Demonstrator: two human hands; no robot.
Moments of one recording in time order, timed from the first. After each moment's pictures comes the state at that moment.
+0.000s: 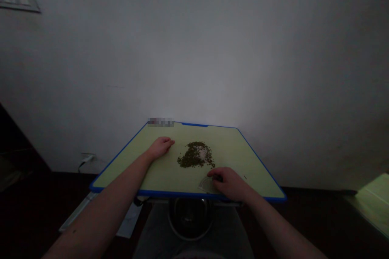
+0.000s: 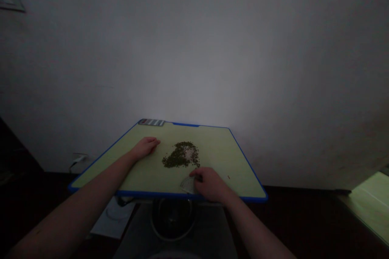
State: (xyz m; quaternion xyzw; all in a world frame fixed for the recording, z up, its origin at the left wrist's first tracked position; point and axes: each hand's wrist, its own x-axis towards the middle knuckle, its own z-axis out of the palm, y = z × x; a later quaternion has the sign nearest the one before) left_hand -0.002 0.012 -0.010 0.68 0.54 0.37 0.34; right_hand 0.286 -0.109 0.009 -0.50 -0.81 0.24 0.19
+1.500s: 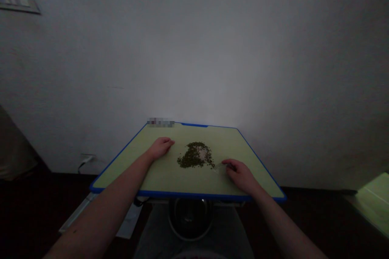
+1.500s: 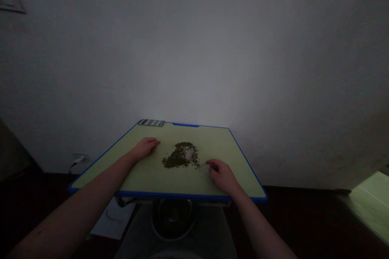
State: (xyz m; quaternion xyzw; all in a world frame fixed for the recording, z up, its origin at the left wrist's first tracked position) left_hand -0.003 0.012 -0.010 0.69 0.54 0.37 0.32; right_hand 0.326 -0.089 -0.004 -0.57 -0.74 0.20 0.30
